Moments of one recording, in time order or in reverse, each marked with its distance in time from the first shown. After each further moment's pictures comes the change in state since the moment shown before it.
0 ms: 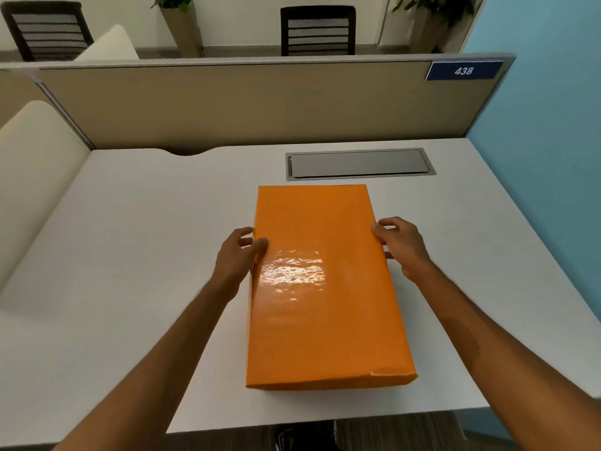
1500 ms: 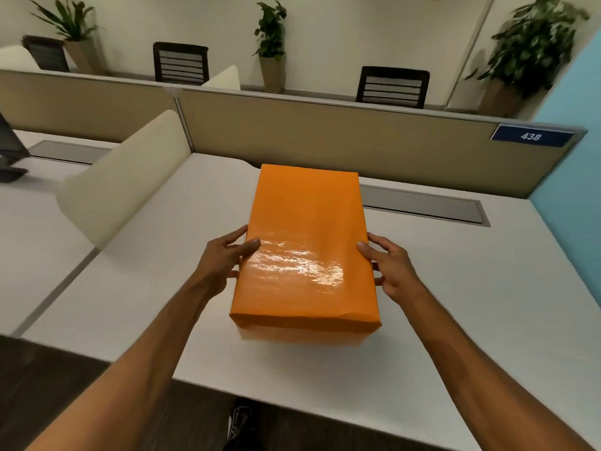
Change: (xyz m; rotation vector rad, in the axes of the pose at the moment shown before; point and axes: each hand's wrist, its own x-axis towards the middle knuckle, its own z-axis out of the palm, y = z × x) left_hand -0.078 -0.026 -0.126 -0.258 0.125 0.029; right_hand -0.093 -0.065 0.076 0.340 -0.365 -0.022
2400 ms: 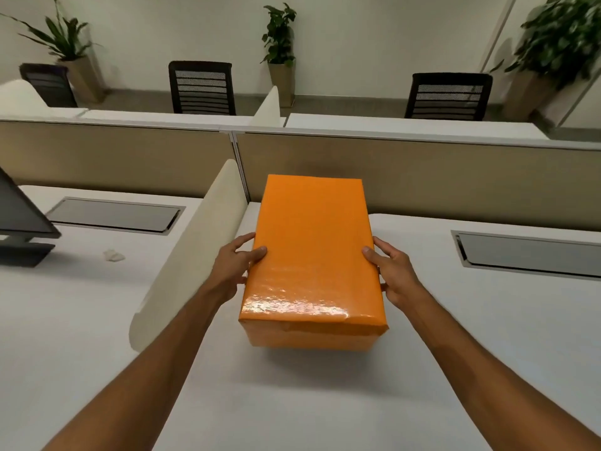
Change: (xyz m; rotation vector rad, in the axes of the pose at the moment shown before) left_hand 0.317 0.066 -0.274 0.062 -0.007 -0.071; right_hand 0.221 -0.073 0.343 0.064 0.052 0.060
